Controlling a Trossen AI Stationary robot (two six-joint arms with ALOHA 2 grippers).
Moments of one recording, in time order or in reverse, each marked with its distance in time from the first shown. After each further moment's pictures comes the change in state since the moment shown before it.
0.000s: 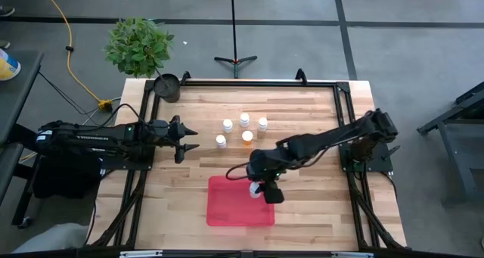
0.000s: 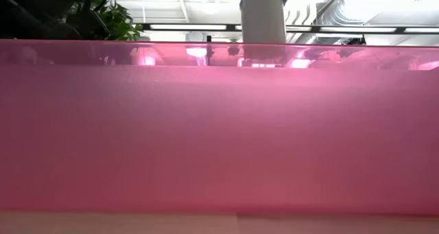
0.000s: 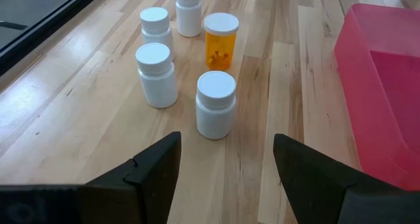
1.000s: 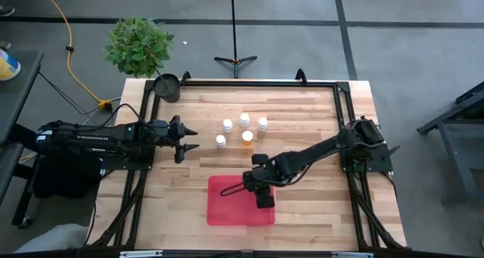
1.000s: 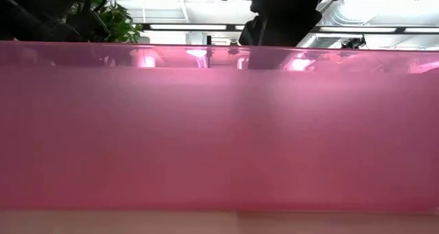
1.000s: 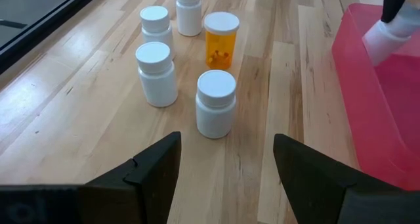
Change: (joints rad) left arm 0.000 0.000 0.000 -0.002 0.000 -0.004; right arm 0.070 0.160 -0.009 -0.013 0.288 0.060
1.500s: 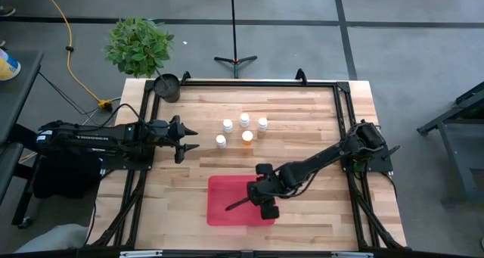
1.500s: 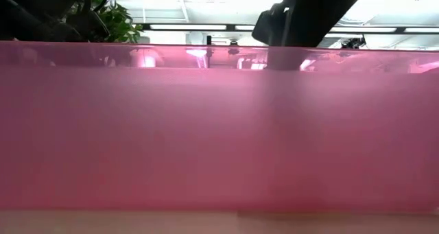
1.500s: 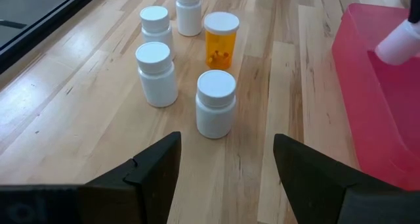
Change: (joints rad) left arm 0.000 0.000 0.000 0.001 0.000 0.000; right arm 0.086 0.005 0.000 -0.013 0.006 0.093
